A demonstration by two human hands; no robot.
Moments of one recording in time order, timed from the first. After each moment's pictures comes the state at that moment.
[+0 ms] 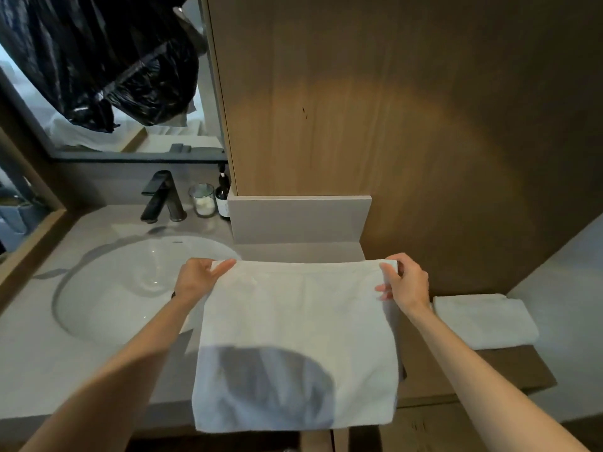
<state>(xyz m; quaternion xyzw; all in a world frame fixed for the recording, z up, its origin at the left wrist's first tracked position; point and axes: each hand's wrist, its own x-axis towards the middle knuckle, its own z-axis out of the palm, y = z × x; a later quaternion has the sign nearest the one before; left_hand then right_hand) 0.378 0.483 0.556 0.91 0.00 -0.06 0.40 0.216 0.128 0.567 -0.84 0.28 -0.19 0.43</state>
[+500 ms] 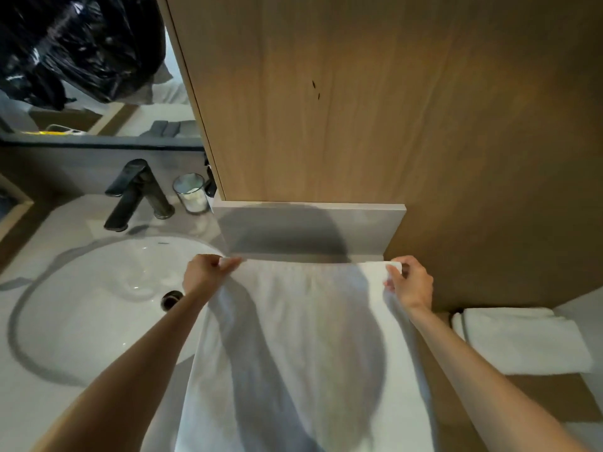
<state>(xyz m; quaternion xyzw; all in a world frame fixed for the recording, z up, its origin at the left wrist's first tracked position) 0.478 0.430 0.496 0.94 0.08 -0.07 0.33 0.344 0.076 0.494 -0.82 0.34 -0.14 0.44</state>
